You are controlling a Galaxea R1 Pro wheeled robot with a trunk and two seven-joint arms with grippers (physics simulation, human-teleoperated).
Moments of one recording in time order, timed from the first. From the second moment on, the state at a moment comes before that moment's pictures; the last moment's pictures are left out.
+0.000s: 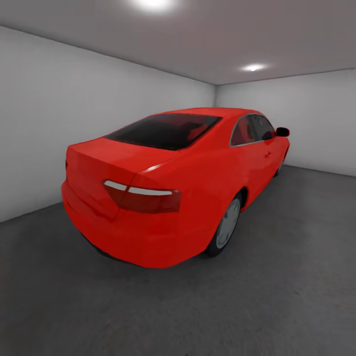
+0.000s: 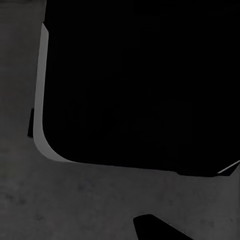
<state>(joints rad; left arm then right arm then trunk) 0.00 0.00 0.03 -0.03 0.11 -0.11 0.00 0.00 0.00 0.01 0.00 0.00 -0.05 0.00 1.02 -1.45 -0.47</state>
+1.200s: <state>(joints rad) 0.00 0.00 0.03 -0.03 0.11 -0.11 0.00 0.00 -0.01 0.01 0.00 0.01 -0.05 0.00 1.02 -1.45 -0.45</state>
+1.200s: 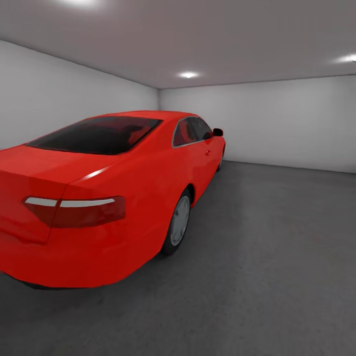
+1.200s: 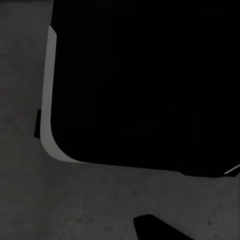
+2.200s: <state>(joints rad) 0.00 -0.02 0.03 -0.03 0.11 -0.11 0.00 0.00 -0.01 0.01 0.00 0.01 -0.12 0.00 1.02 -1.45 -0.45</state>
